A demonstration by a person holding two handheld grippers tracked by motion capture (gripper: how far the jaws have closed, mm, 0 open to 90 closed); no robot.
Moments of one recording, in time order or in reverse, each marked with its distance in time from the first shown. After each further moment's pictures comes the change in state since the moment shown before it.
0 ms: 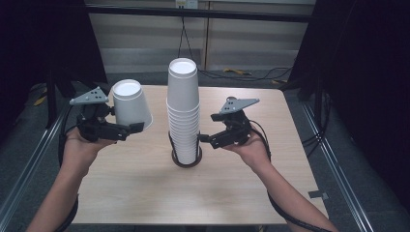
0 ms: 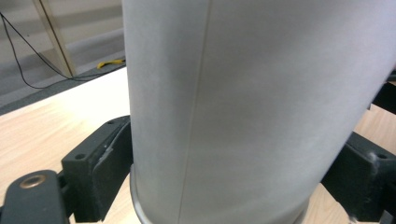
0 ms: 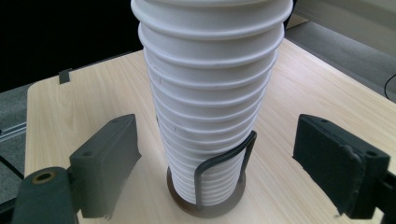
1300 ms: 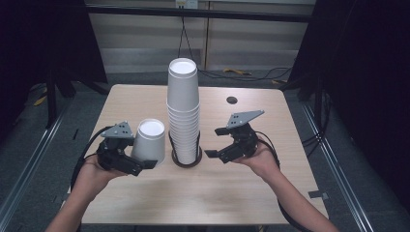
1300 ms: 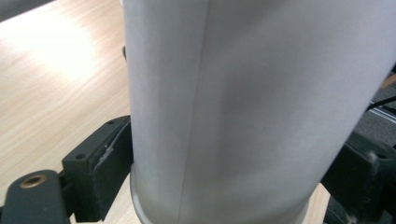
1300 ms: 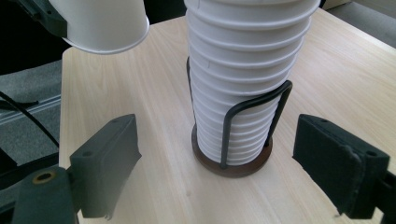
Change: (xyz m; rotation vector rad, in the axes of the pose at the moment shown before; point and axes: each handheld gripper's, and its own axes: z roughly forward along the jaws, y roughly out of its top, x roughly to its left) left arm -0.040 -0.051 0.033 0.214 -0.136 0.087; right arm 0.003 -0.034 -0.010 0.065 0.115 -0.025
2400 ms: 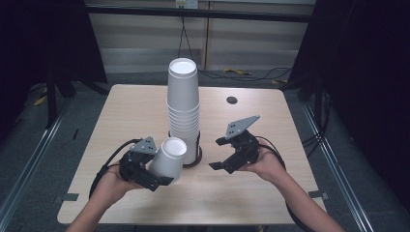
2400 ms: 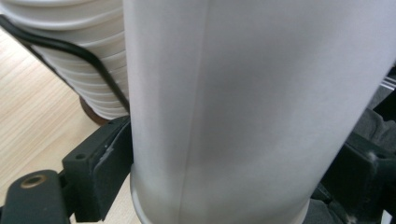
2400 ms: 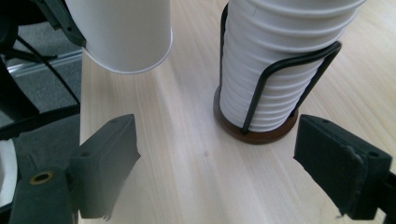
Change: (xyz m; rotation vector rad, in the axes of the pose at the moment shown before) left arm -0.030 -0.002 0.045 0.122 -0.094 0.084; right arm 0.008 -0.009 -0.001 0.139 0.082 -0.087
